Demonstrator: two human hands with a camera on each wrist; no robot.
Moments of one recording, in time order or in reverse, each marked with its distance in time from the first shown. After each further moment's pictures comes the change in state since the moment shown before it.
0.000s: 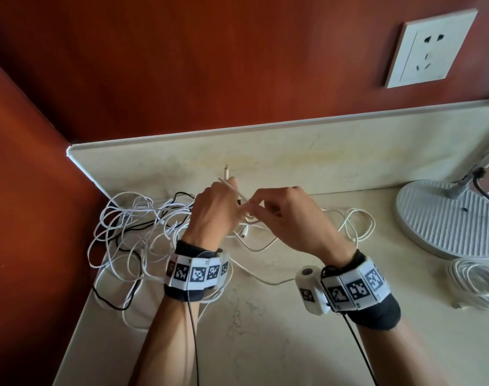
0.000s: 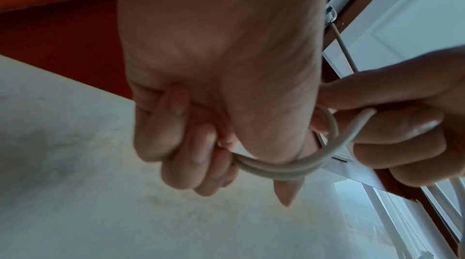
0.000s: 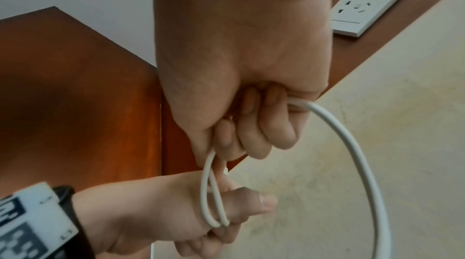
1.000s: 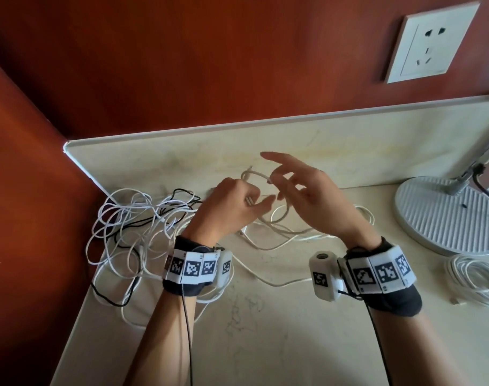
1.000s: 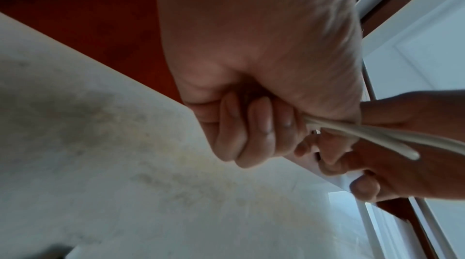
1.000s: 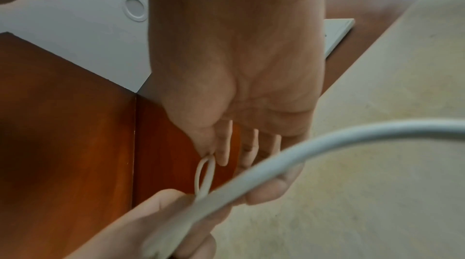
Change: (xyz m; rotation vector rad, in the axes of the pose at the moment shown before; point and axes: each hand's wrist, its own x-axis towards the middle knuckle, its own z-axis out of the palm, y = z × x) left_hand -0.002 0.009 -0.005 -0.438 -0.056 0.218; right_hand 0.001 0.016 -0.034 0.257 0.007 0.063
